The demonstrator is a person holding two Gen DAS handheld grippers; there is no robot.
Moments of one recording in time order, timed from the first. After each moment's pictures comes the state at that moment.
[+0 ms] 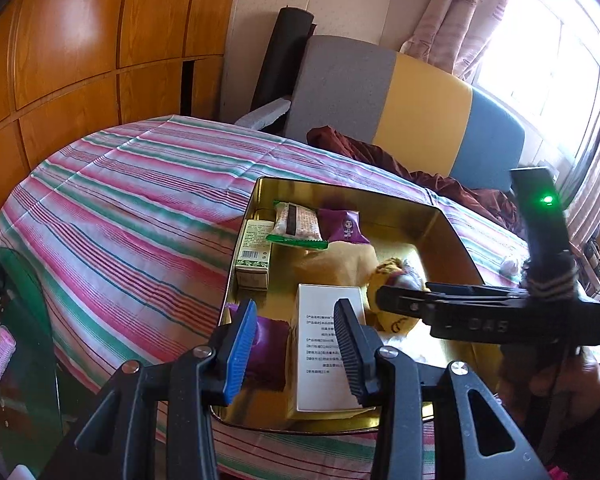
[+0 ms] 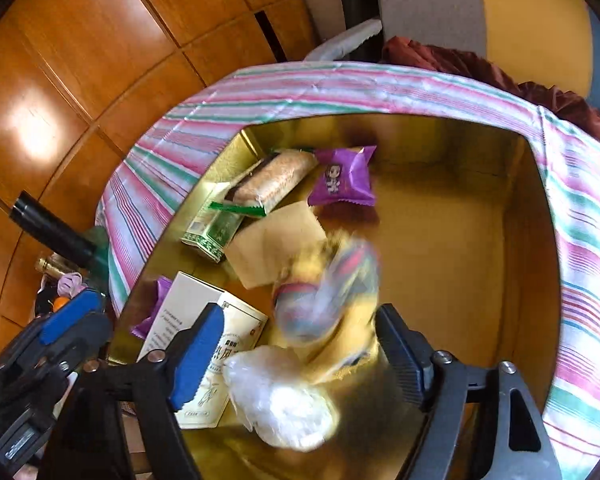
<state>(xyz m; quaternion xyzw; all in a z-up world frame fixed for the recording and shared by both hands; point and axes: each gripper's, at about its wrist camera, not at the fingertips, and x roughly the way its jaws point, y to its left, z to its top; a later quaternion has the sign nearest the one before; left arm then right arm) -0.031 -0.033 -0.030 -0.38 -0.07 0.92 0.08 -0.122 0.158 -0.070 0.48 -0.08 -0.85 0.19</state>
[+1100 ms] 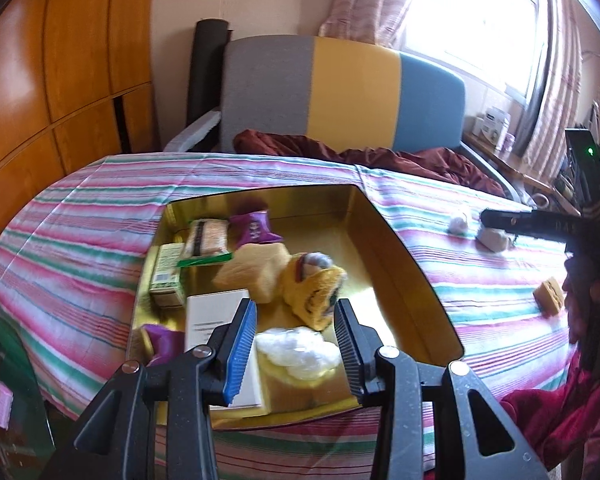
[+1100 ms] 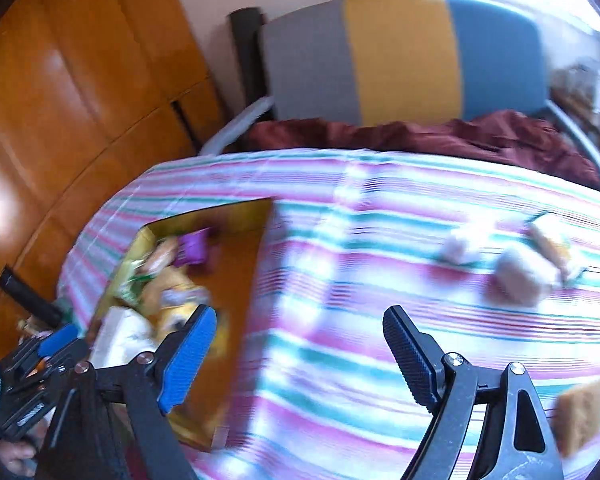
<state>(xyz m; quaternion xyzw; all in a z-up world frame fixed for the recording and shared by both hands) -0.014 0.053 -0.010 -0.37 0.03 0.91 0.17 -0.039 0.354 0.000 0.40 -0.12 -0.91 0.02</state>
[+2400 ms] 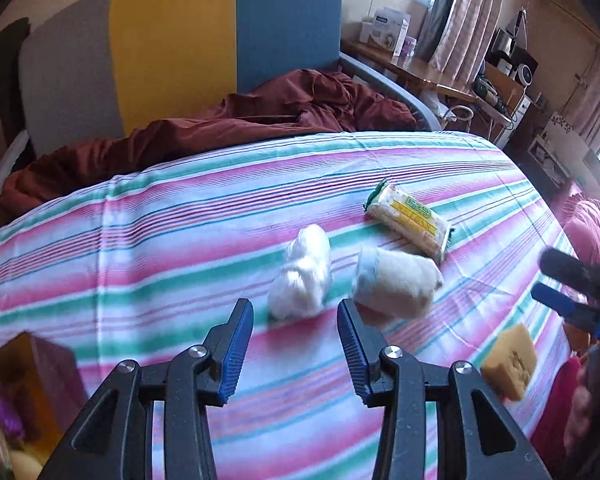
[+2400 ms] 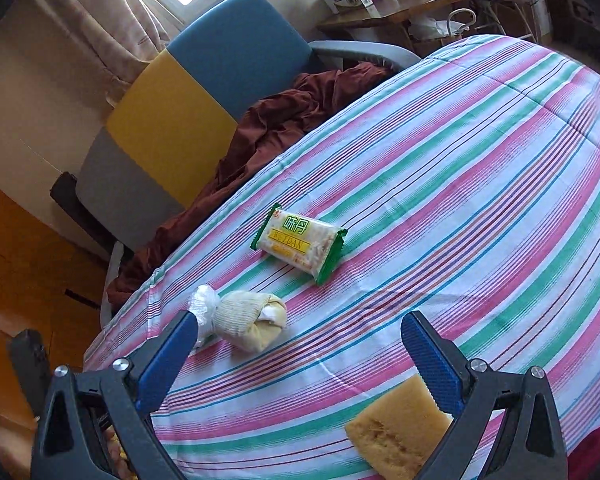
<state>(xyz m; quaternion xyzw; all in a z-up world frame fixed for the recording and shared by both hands) -0.166 0.379 -0.053 -0.47 0.13 0.80 0.35 0.030 0.591 -0.040 0.33 -0.41 -0.83 -0.19</state>
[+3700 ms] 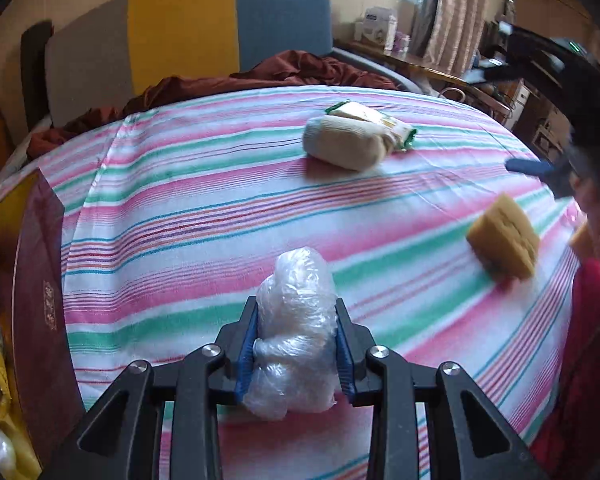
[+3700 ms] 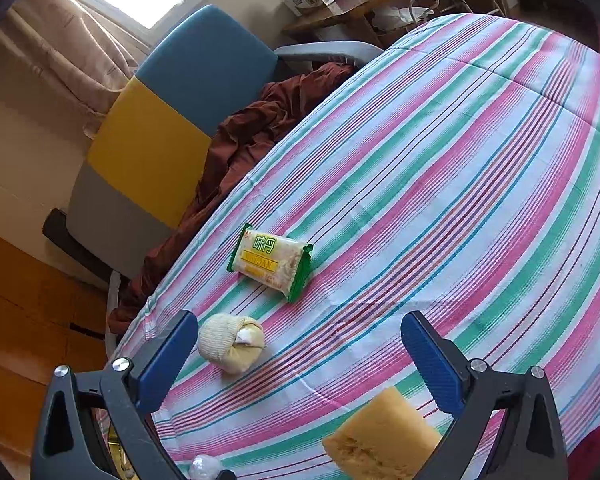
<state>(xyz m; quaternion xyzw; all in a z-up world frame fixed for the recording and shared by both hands) -0.017 0.322 -0.103 -0.41 0.14 0.84 0.33 0.039 0.613 -0.051 0.32 -0.44 -0.81 -0.23</state>
